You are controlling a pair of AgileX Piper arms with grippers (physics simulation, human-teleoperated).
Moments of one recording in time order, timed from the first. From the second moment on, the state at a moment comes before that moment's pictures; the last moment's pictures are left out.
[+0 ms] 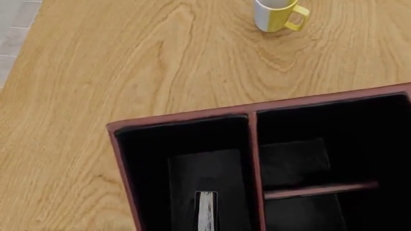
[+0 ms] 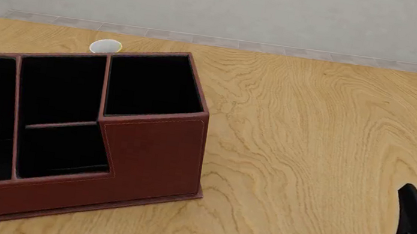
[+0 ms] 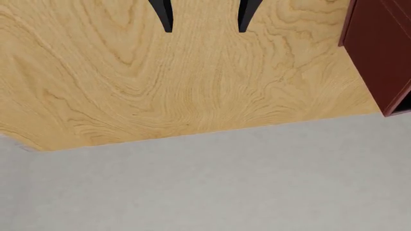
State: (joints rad) left arm 0.28 0.98 -0.70 0.54 0.16; right arm -0.05 0.22 0.00 -0.15 0.11
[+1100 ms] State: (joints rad) left arm 0.32 1.00 -0.60 0.48 0.16; right arm -0.04 0.23 0.00 -0.15 0.09
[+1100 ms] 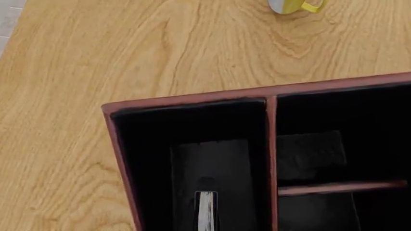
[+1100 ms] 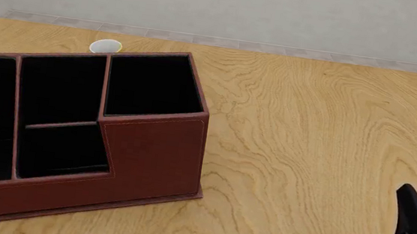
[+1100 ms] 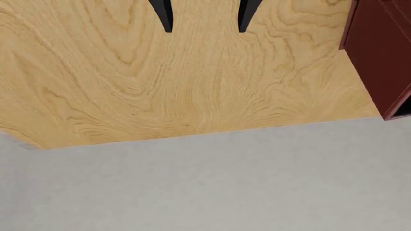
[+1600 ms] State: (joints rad) left arm 0.33 1.03 -0.58 0.42 0.16; right arm -0.04 0.22 0.00 -0.14 0.09
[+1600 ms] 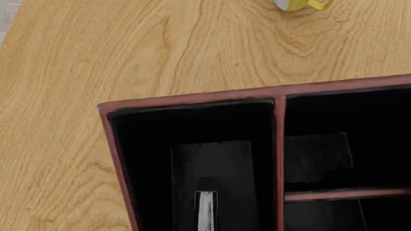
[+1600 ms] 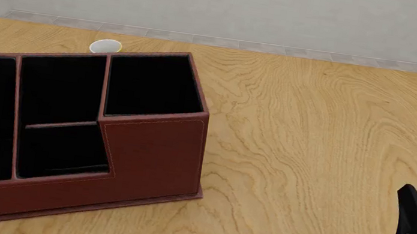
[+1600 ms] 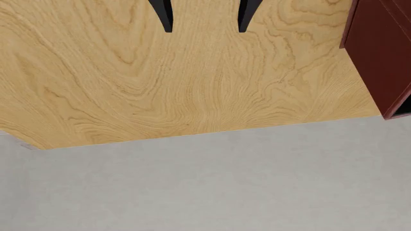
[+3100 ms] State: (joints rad) left arm 0.32 1.09 -0.56 0.37 0.15; right arm -0.04 0.21 0.00 -0.14 0.09
